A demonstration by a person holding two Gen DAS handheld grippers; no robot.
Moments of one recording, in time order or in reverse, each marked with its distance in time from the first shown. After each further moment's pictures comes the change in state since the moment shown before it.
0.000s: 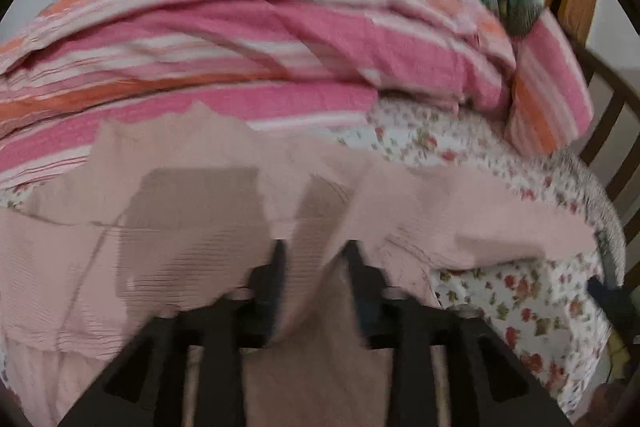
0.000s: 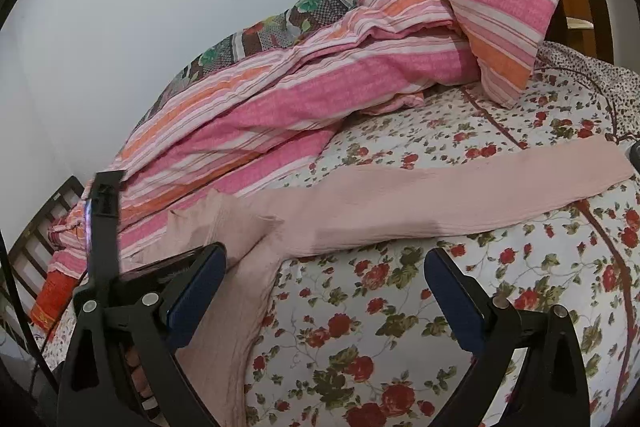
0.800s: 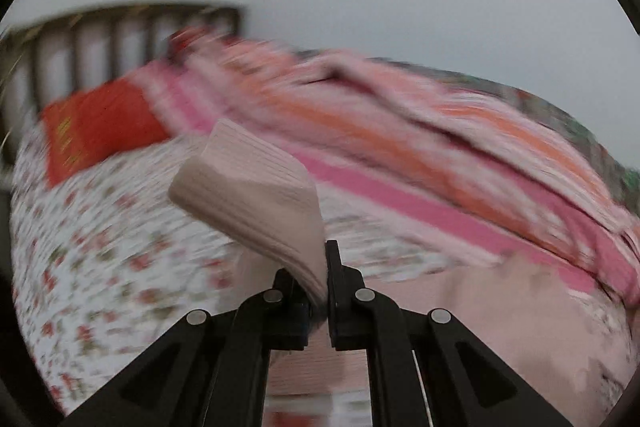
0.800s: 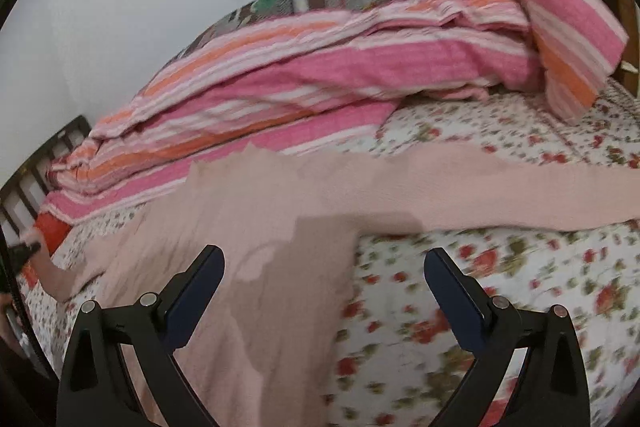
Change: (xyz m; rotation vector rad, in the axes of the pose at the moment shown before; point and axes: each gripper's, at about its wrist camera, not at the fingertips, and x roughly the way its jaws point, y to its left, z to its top) left arm -0.192 0.293 -0.032 -0.410 -0.333 0.538; right arm 0.027 0.071 -0.020 -0.170 0.046 -0.014
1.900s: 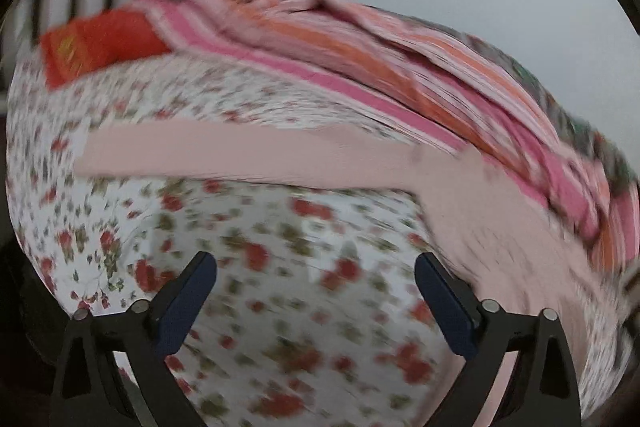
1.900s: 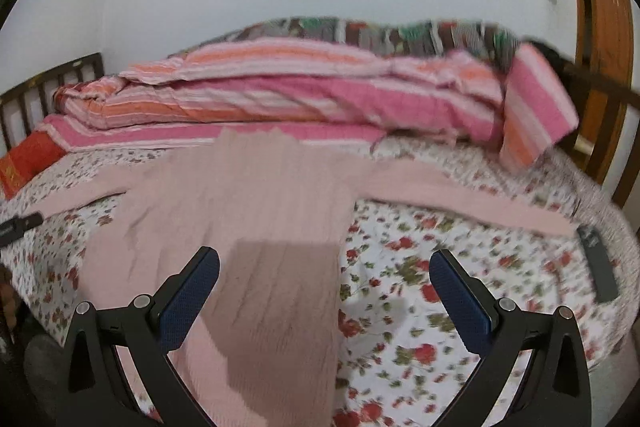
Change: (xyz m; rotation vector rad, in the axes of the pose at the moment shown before) left arm -0.076 0.097 -0.130 -0.114 0.182 -0.142; right arm -0.106 0.066 -0.063 -0.235 -0.018 -0.139
